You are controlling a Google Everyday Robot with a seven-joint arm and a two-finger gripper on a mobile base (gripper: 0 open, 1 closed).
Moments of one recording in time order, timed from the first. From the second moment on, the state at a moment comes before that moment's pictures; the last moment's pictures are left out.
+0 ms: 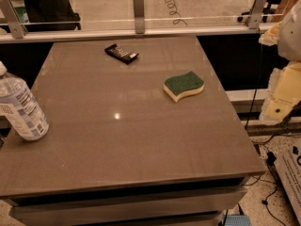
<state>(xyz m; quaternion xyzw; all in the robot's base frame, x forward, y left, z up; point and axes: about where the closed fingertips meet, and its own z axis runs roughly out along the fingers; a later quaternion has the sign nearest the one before) 0.438 -0.217 0.976 -0.60 0.78 -0.03 0.16</state>
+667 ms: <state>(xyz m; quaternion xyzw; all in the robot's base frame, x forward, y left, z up) 0.452 -0.213 0.975 -0.60 0.78 0.00 0.18</state>
